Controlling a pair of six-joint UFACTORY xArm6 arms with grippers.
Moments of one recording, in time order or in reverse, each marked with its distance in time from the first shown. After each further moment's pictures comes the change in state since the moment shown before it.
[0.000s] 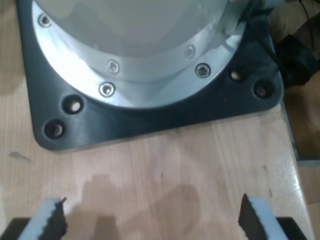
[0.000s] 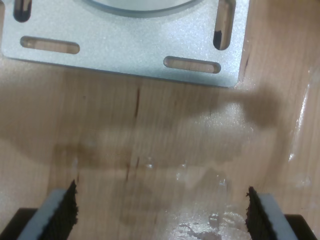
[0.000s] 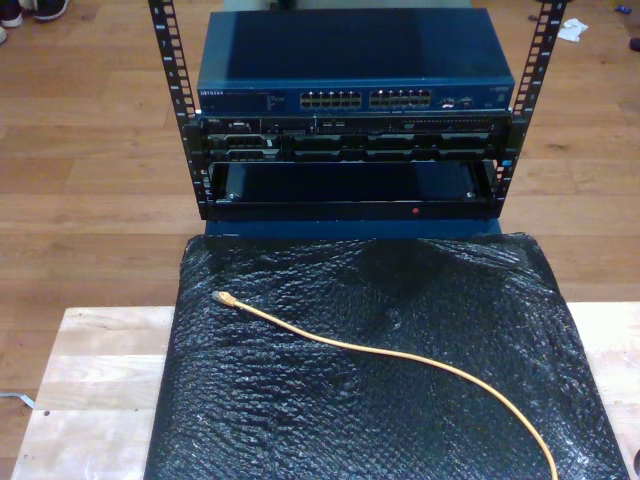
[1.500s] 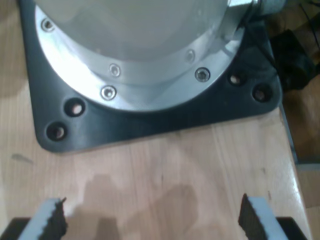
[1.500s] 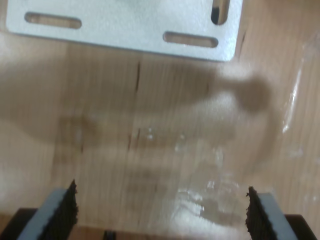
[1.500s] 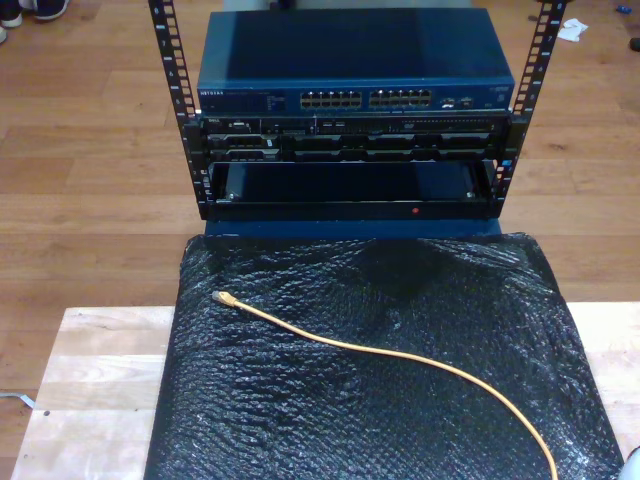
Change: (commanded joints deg) left arm 0.0 -0.1 -1.6 0.0 1.8 -0.4; right arm 0.1 -2.7 -1.9 0.1 1.8 0.2
